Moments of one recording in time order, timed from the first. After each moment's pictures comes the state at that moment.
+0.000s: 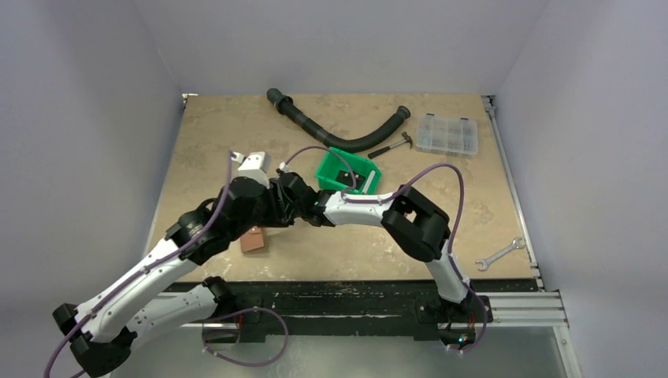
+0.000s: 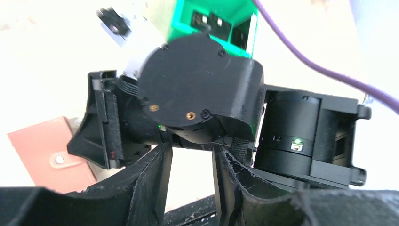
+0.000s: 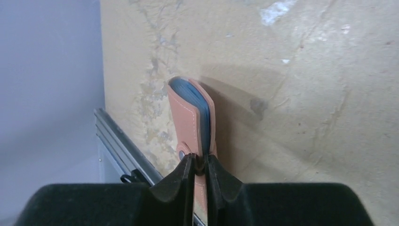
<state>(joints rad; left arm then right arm) -0.80 0.86 0.92 -0.66 -0.24 -0.65 1.05 2.11 1.44 0.03 -0.12 1.06</state>
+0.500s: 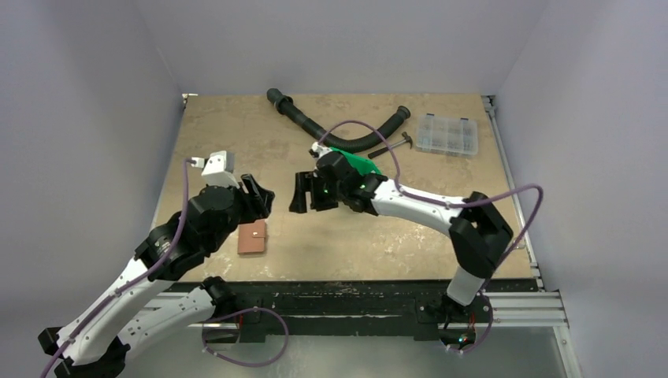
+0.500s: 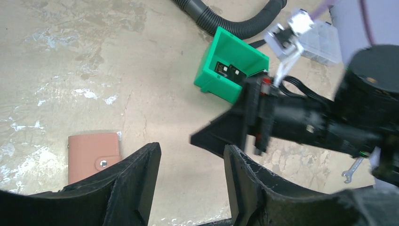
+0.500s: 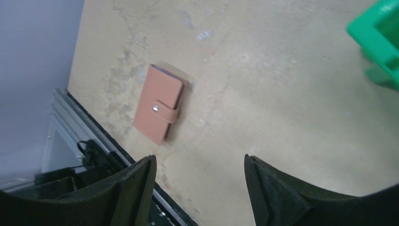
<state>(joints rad) -0.79 0.67 0.98 -0.76 -0.49 -0.68 0.92 1.77 1.28 -0.17 -0.13 0.71</state>
